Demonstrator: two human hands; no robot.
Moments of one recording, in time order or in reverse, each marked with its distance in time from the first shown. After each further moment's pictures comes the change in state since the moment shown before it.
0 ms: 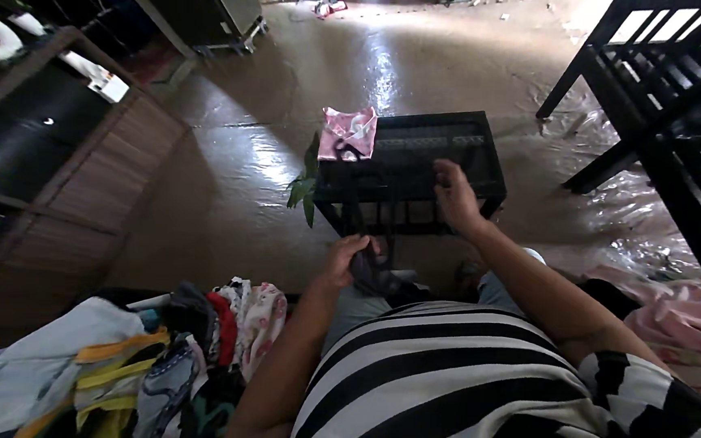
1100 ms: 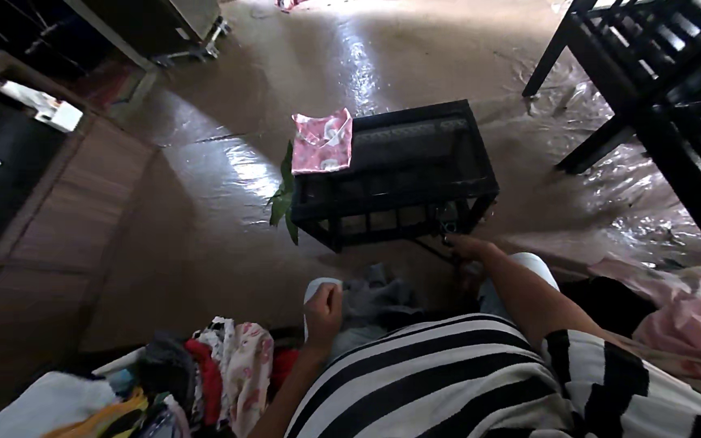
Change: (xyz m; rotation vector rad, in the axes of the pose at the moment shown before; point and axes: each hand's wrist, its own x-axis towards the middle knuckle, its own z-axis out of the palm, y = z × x) left_hand -0.005 -0.078 -0.035 1.262 0.597 0.551; right_hand -0.031 0.198 0.030 -0.191 -0.855 0.774
